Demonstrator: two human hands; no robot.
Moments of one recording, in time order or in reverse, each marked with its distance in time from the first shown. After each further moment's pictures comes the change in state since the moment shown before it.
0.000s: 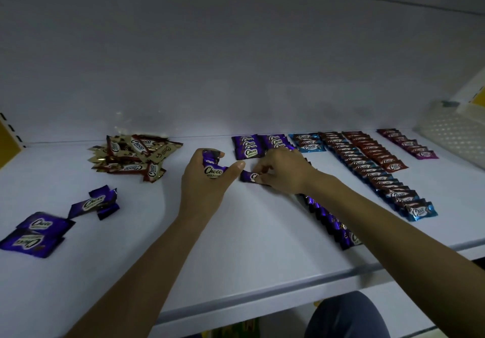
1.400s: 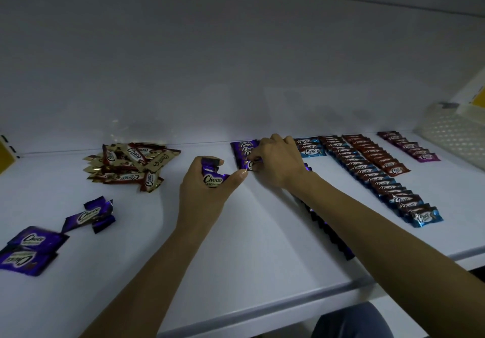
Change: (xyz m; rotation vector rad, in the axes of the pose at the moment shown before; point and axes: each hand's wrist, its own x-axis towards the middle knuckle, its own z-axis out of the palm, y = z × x) left_hand -0.002 0.006 0.002 -0.019 0.002 -0.004; right_hand 0.039 0.002 0.009 -0.287 0.228 0.052
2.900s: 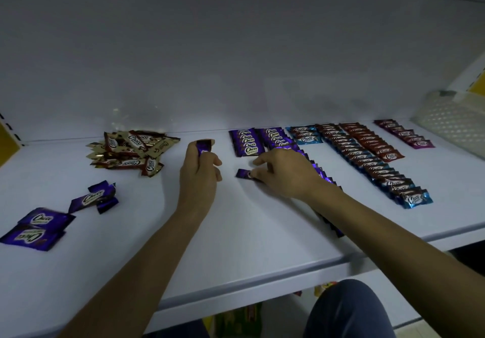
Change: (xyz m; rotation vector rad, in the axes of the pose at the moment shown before) left_hand -0.002 0.001 -0.001 -0.103 0.008 -0.047; right_hand -0.066 -0.011 -0.026 0.408 -0.136 0.141
